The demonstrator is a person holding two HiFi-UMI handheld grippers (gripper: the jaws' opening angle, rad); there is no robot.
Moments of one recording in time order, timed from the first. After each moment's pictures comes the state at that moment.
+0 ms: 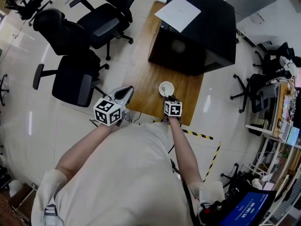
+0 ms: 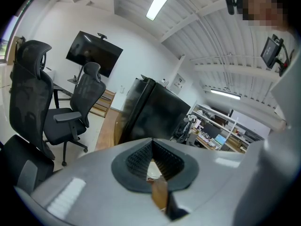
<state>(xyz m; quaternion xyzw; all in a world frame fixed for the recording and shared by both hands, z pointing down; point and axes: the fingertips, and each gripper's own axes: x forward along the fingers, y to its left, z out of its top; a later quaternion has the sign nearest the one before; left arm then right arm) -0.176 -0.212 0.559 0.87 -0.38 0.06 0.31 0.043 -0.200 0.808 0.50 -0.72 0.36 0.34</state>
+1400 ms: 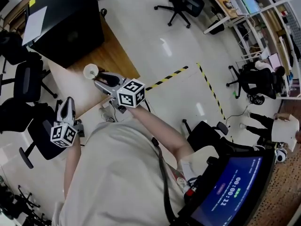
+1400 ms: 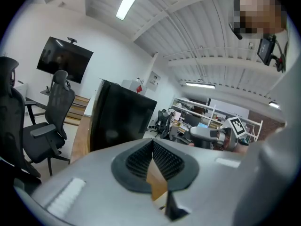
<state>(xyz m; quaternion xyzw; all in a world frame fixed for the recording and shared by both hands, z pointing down) -0.105 -0.131 0.515 0.93 -0.29 0.08 0.23 0.046 -0.102 0.495 0.52 -0.80 0.28 -0.12</state>
